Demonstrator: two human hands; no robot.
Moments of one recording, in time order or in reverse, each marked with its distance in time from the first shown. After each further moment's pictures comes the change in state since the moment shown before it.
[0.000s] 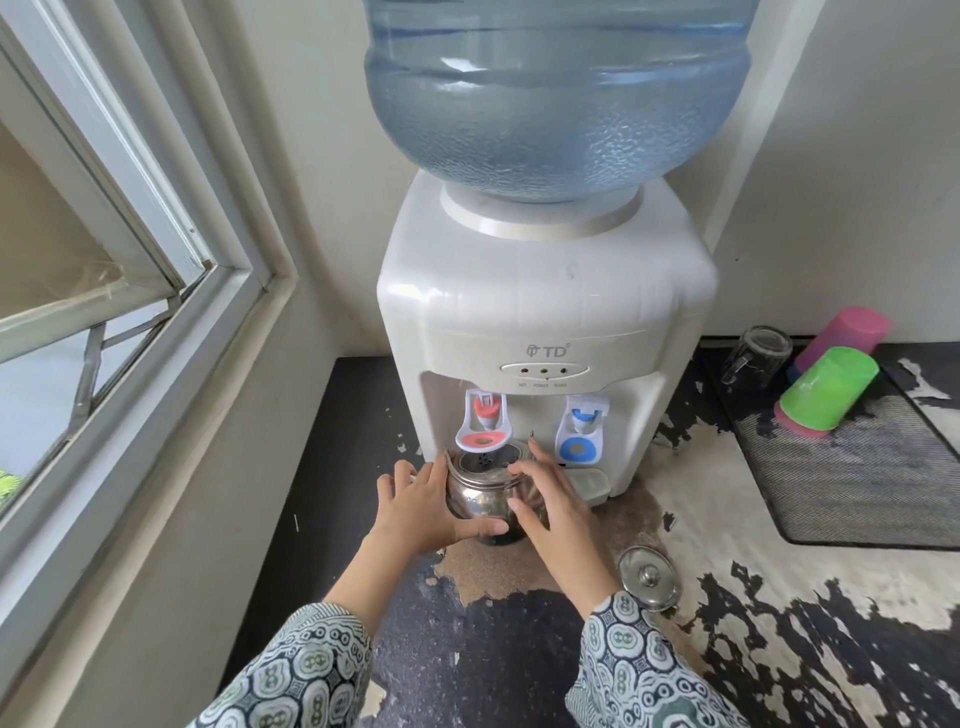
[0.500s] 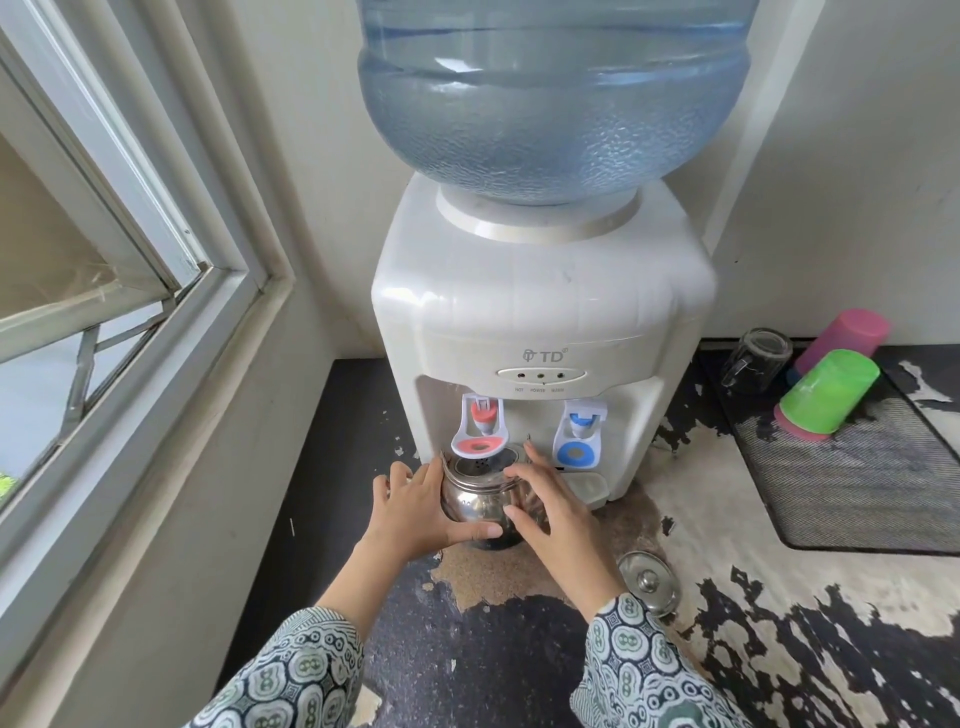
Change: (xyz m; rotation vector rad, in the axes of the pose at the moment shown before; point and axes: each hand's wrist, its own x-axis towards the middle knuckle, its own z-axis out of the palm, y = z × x) left_hand 0.003 -0.005 0.001 -0.018 0.042 0.045; right_hand 0.002 0.004 -0.004 0.016 -0.059 -0.040
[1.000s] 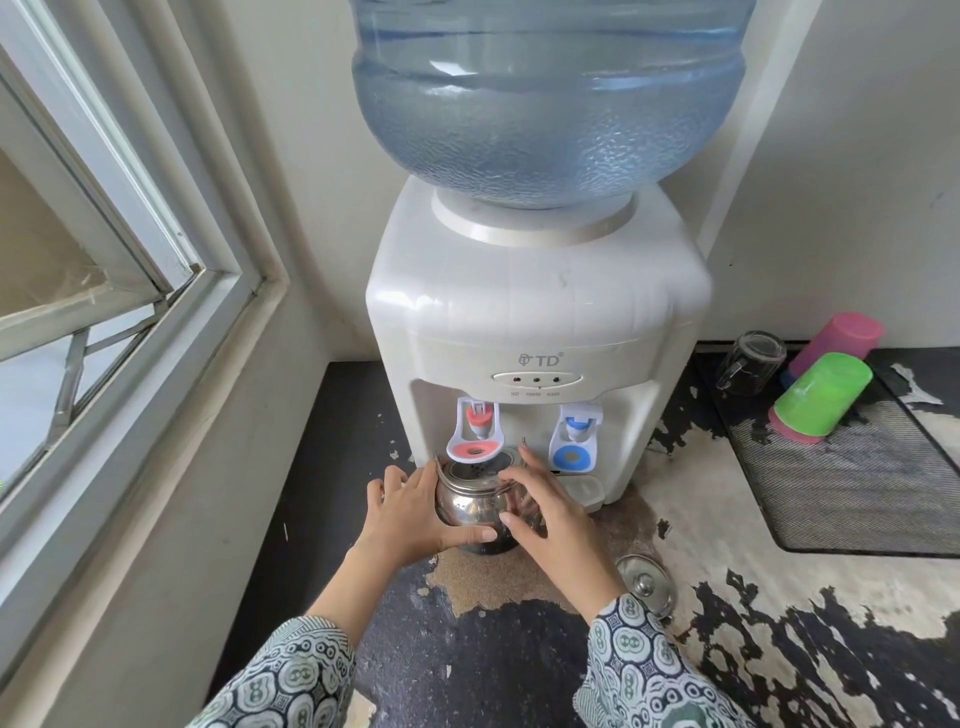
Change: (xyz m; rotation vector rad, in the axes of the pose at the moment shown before) left_hand 0.003 -0.004 0.003 -0.038 0.029 0.014; right_hand 0.003 0.004 -0.003 0.023 -0.058 0.003
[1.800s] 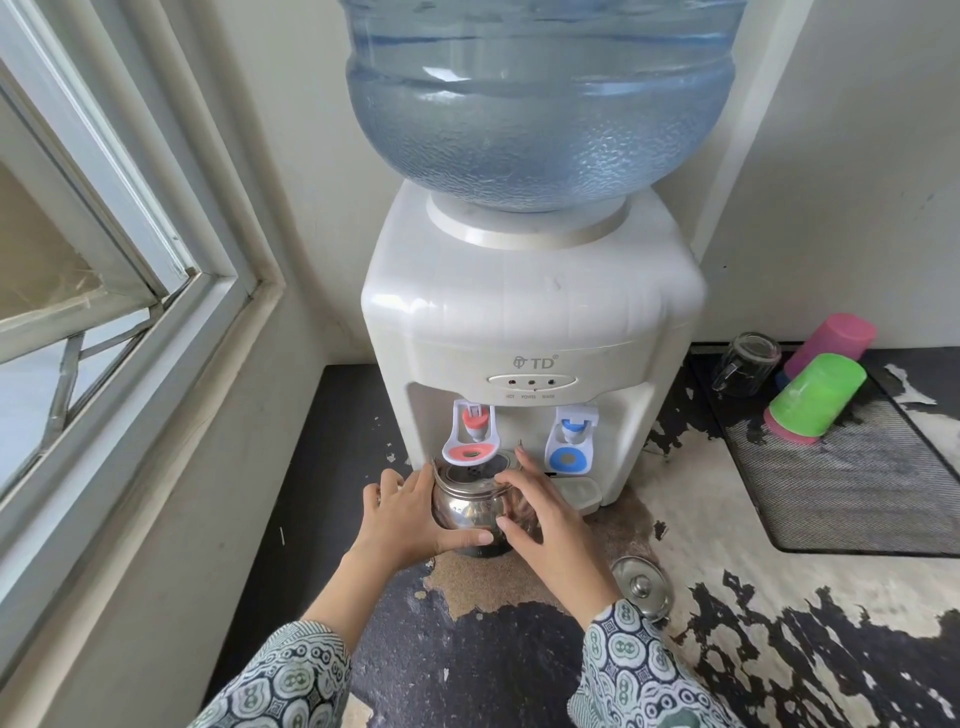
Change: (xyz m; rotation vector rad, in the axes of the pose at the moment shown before) left_hand 0.000 0.000 0.001 0.005 -0.006 -0.010; right_hand -0.003 -0.003 0.001 0.005 0.014 -0.021
